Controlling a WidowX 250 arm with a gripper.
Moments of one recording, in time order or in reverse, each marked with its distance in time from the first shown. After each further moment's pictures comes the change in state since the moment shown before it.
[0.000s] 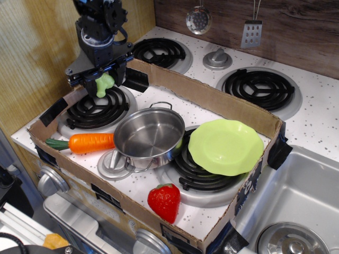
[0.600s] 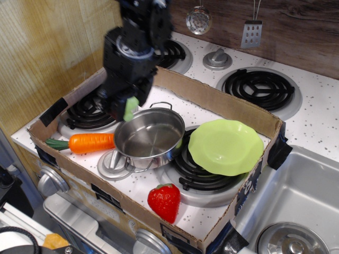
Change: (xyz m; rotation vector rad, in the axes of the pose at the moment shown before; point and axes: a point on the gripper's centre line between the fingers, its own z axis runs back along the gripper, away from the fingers) arm -0.066 0.006 0.044 0.174 0.059 0.274
